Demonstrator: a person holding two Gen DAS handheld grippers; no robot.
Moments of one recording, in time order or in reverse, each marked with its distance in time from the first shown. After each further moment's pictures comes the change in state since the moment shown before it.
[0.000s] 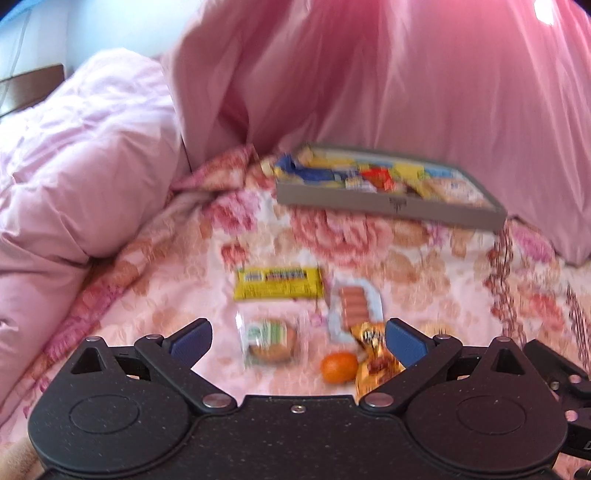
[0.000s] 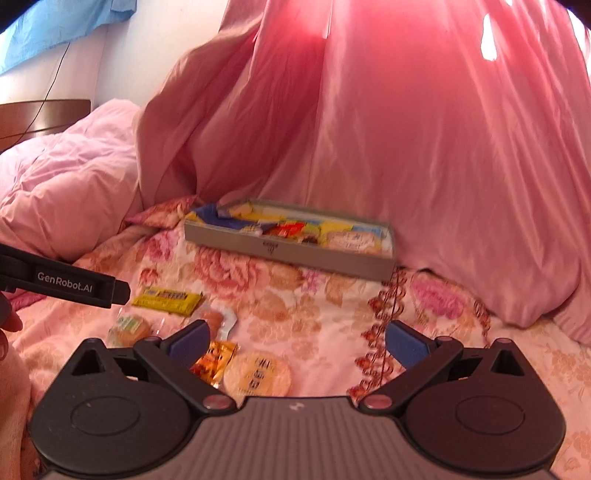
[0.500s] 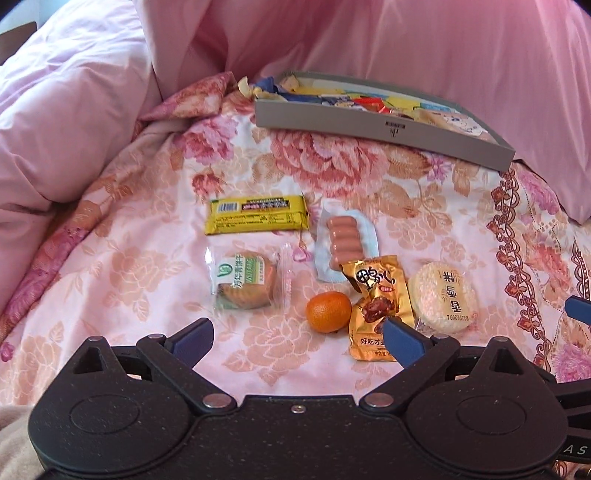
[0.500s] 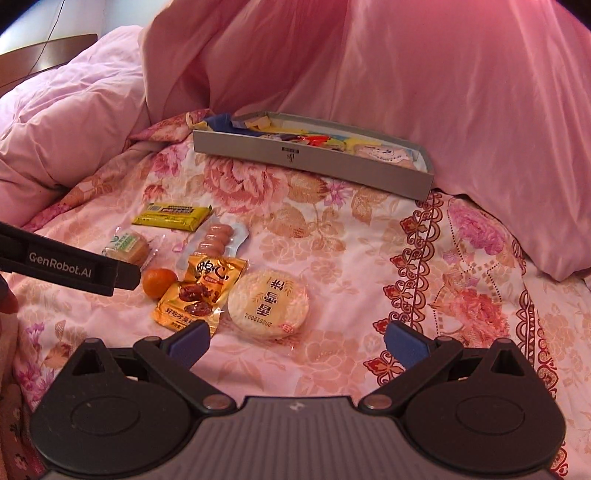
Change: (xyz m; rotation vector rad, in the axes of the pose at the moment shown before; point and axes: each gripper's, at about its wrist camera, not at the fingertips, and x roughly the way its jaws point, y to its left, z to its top) left arm 0.048 -0.003 -0.018 -0.003 0.179 -0.056; right arm 0.048 0.004 -0.025 -0.045 0.242 0.049
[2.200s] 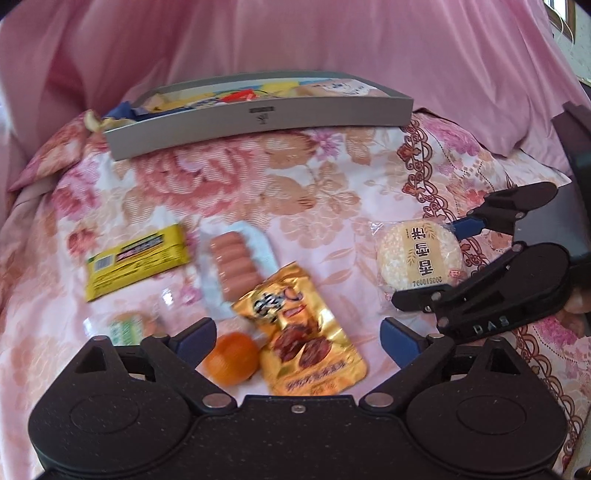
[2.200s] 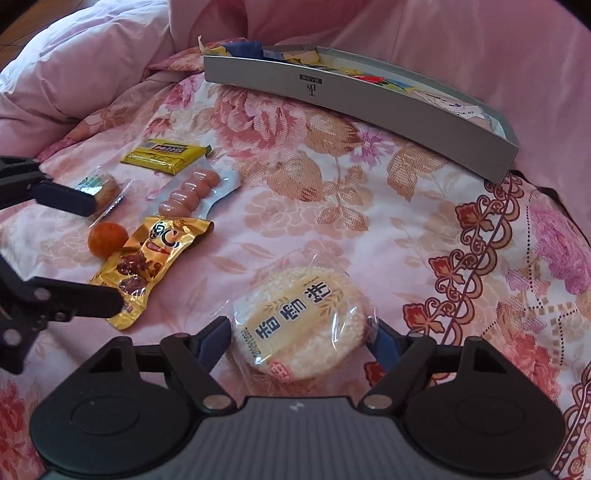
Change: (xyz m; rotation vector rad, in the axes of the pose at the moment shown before) left arm 0.048 -0.051 0.009 0.310 -0.022 -0.237; right arm 0.101 -0.051 0.024 -0.193 0.178 0.193
